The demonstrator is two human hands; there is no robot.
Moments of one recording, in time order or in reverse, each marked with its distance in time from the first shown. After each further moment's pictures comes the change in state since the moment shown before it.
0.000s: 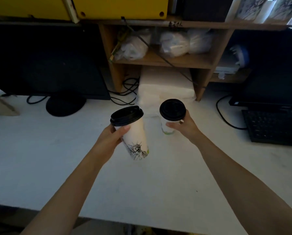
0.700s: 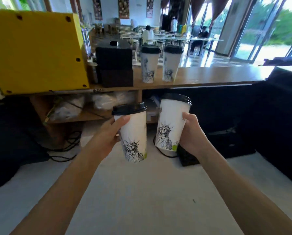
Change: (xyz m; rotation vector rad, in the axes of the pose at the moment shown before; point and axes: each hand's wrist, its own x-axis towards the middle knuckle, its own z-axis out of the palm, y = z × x) left_hand 0.050 0.137 0.208 0.017 -0.324 0.141; right_hand -0.111 -0.151 -0.193 0.703 0.043 -0.090
